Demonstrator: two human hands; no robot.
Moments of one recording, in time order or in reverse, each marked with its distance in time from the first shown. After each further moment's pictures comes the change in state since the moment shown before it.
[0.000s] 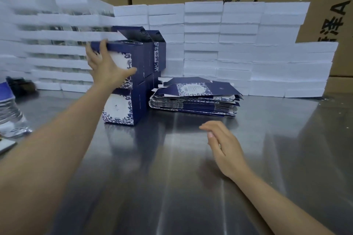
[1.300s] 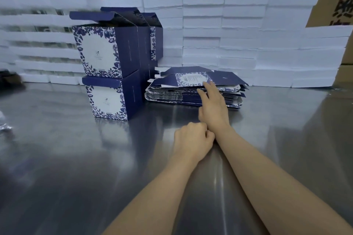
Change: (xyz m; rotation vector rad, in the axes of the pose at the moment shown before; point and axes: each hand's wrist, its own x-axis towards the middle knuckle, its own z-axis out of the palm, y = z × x) left_hand -0.224 0.064 0.113 0.129 -0.561 0.328; right_hand 0.098 0.063 0.051 -0.685 -0.066 0.092
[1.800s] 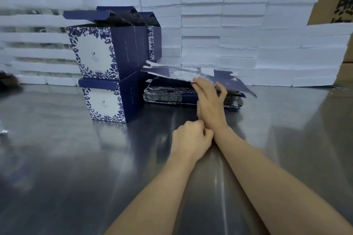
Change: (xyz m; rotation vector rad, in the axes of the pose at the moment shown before) left_hand 0.008 -0.003 -0.003 -0.073 0.004 -0.026; right_hand 0.010 -0.005 0.004 0.019 0.523 -0.253
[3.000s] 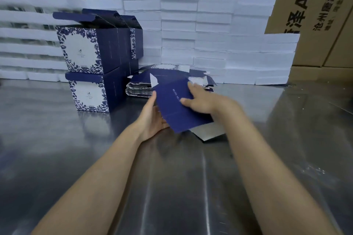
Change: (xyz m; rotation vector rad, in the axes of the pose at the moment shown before) left_hand 0.001 -0.024 -0.033 -1.541 -0.386 -0.392; right_hand 0.040 0.004 -0.139 0.174 -1.192 0.474
